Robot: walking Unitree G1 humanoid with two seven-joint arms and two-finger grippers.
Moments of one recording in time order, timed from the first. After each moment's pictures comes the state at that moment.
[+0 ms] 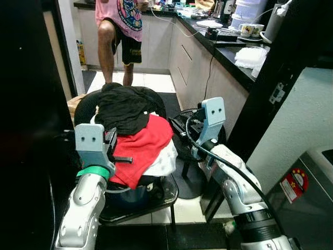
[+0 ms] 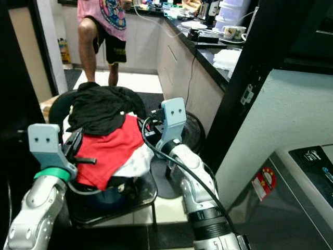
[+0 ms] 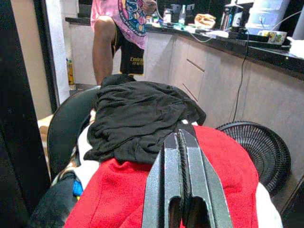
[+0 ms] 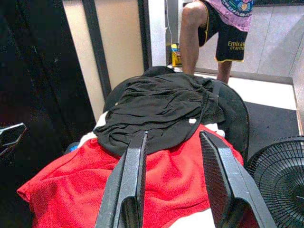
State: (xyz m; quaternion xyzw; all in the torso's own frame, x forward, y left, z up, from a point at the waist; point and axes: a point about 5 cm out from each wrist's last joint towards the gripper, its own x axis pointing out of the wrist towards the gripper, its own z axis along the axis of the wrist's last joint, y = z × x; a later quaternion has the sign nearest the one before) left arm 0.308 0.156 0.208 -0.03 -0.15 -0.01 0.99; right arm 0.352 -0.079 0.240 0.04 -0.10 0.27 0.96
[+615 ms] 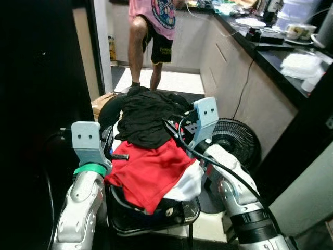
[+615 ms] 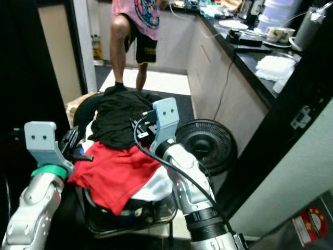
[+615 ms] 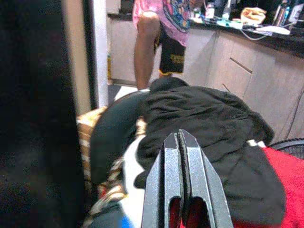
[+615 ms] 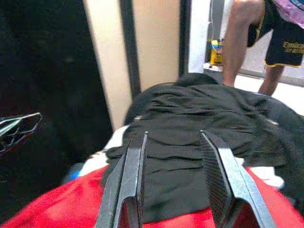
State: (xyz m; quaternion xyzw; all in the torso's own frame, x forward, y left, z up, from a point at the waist) left arm 0.311 0.159 0.206 -0.03 -0.14 -0.01 0.99; right arm 0.348 -0.073 0.237 0.02 -0.10 0.27 0.96
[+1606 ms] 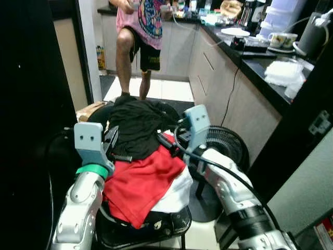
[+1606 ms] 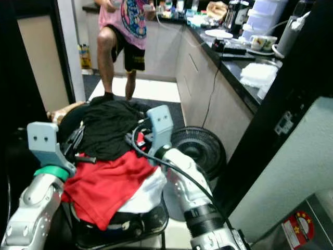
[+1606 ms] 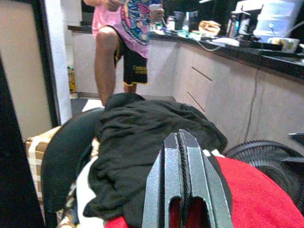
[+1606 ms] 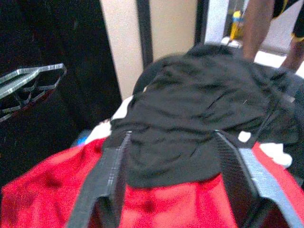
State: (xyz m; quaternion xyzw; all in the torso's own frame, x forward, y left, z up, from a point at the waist) left arm 0.313 0.157 0.205 -0.03 -0.15 -0.06 0.99; right arm 0.363 -0.053 0.212 0.00 -0.01 0.36 0.93
